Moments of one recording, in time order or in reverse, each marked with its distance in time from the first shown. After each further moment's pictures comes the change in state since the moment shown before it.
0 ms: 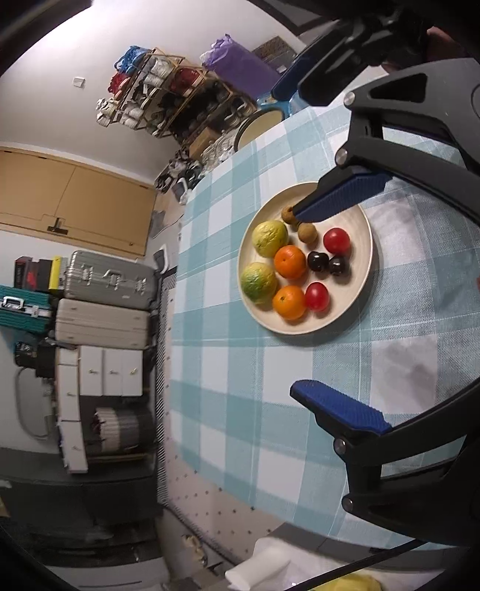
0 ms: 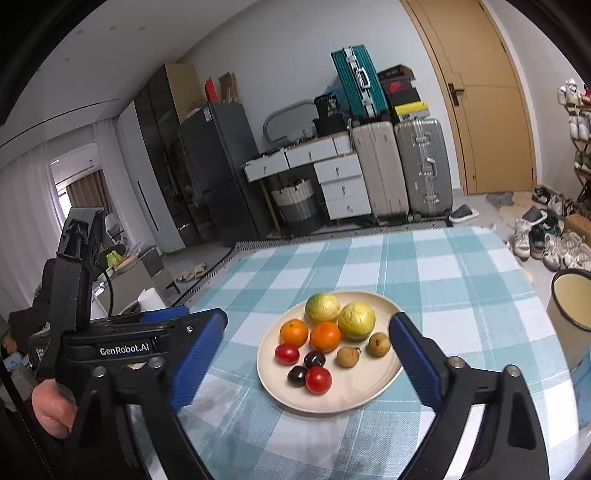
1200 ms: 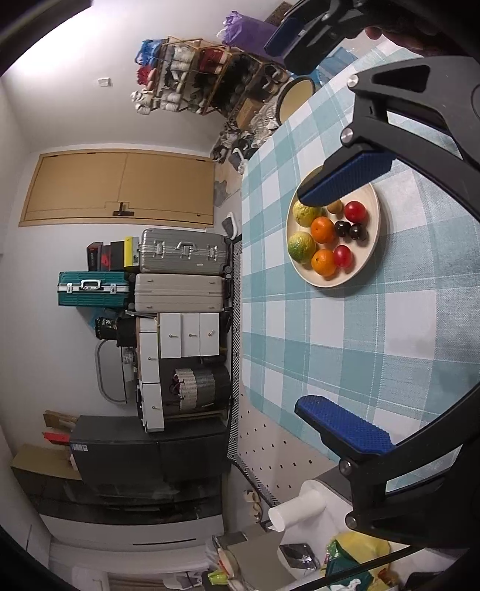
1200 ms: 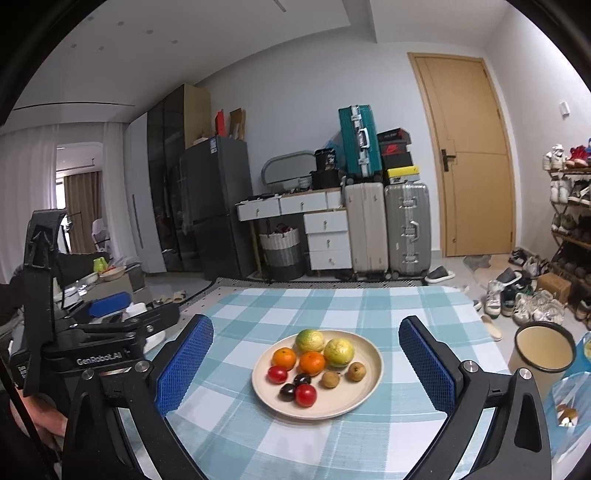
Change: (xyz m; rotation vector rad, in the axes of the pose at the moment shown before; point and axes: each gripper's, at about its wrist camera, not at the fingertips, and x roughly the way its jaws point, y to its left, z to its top) left arm -0.109 -0.005 -0.044 0.061 -0.324 0.156; right arm -0.070 0.036 -0.016 -0.137 -0.210 -0.107
